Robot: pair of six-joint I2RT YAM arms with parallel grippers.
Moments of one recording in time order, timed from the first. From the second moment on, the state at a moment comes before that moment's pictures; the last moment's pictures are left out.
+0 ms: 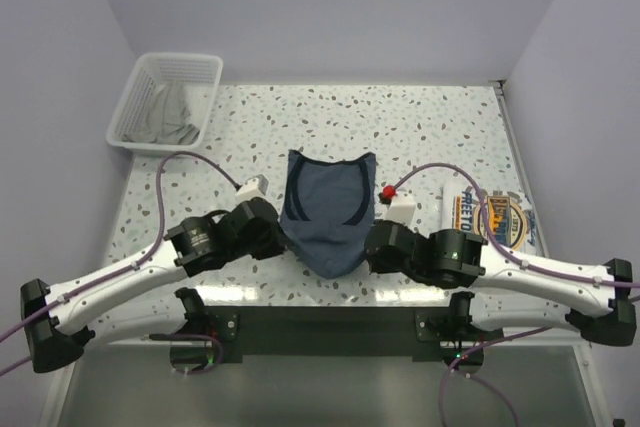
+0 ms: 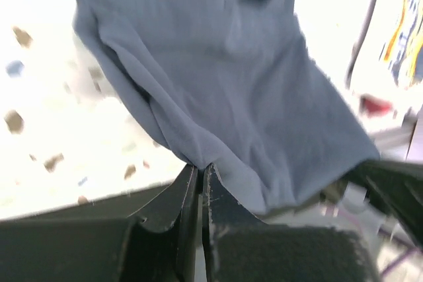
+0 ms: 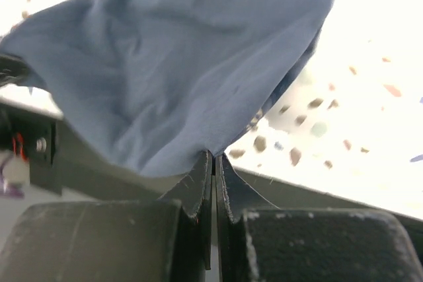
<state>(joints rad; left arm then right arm) -1.06 0.93 0.82 -0.77 -0.24 -1.18 1.33 0.98 0.93 -0.92 0.51 1.11</state>
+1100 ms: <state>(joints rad) -0.40 1.89 1.46 -0.06 0.04 -0.80 0.32 1.73 1.42 -0.52 0.09 0.62</state>
